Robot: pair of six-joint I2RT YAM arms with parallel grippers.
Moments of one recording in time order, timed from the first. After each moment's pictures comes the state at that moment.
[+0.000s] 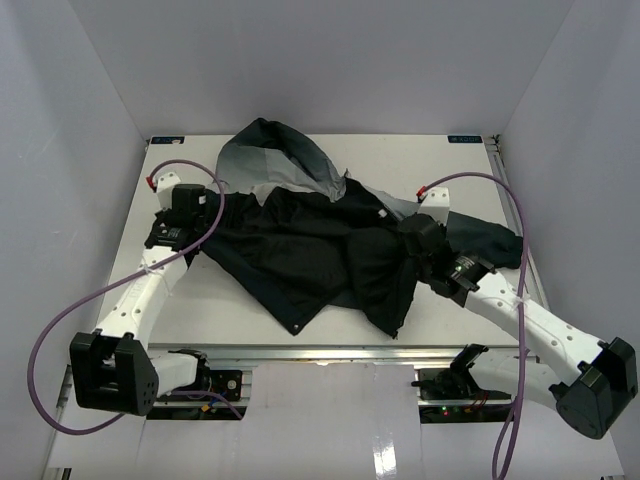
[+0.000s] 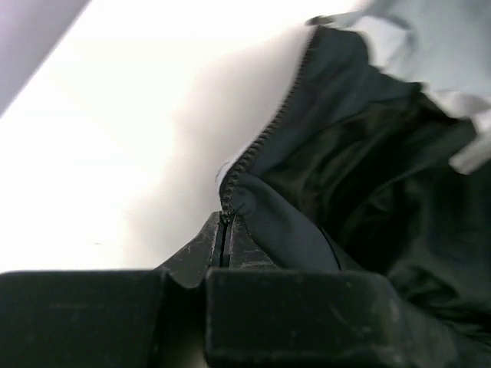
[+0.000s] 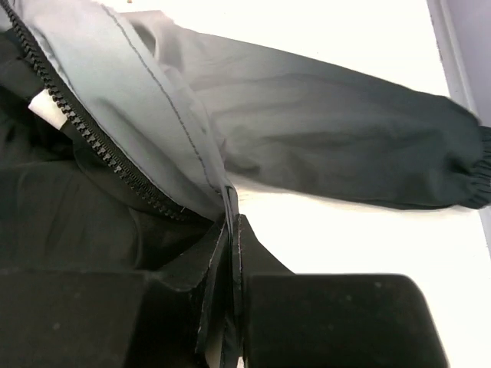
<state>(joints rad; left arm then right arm) -0.13 1.20 0.94 -0.46 -0.60 -0.44 0.73 1.04 0.85 -0.47 0.74 0.37</state>
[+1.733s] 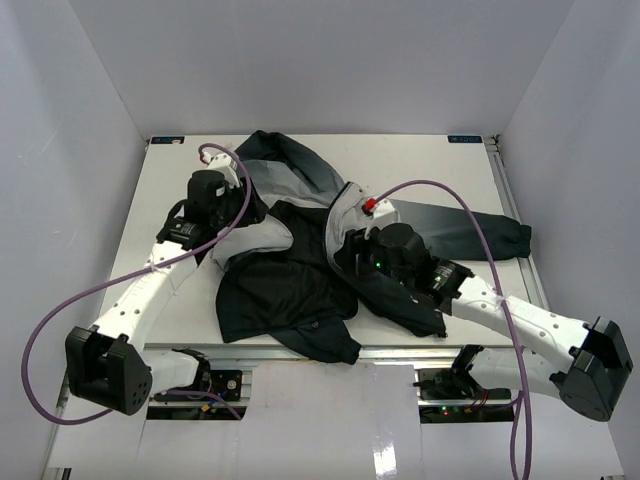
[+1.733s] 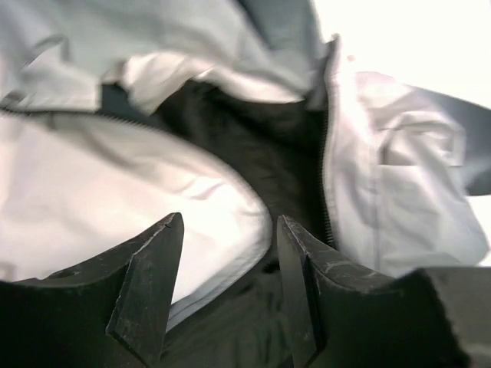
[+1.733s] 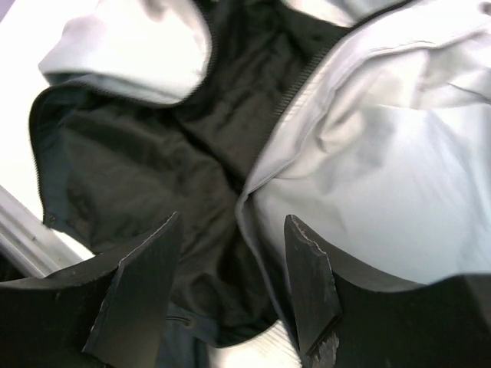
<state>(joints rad) -0.33 1.21 1.03 -0.31 0.08 -0.39 0.89 1.08 0.80 -0.13 0.15 0.37</state>
